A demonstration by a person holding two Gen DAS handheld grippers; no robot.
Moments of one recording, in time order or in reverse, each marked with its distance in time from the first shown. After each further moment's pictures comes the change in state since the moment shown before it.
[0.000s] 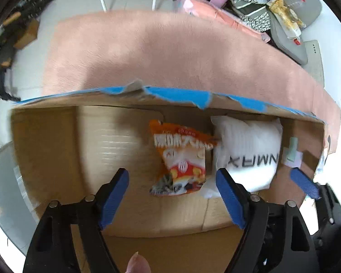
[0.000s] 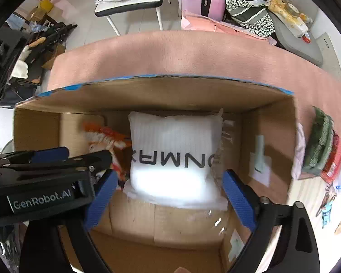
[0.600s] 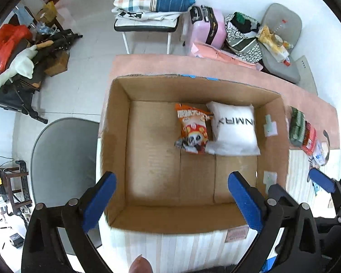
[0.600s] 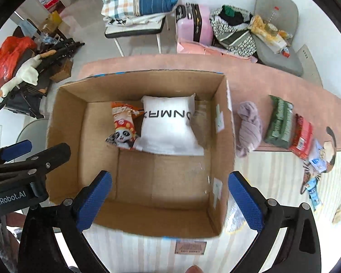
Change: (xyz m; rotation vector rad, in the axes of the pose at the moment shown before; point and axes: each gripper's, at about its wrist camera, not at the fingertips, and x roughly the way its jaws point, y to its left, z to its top) left arm -0.088 0.006 -0.122 0.008 -0.322 0.101; right arm -0.114 -0.006 -0.110 -0.017 -0.190 -0.022
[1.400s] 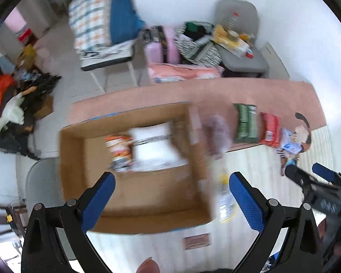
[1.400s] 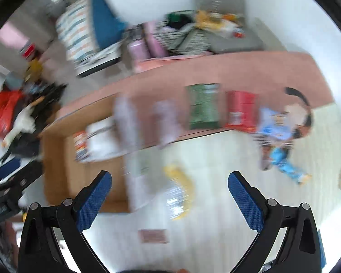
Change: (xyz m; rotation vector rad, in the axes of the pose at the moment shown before) left arm -0.034 -0.198 0.006 0.227 -0.094 -0.002; right arm -0.069 -0.214 -0.044 0.309 -0.069 0.017
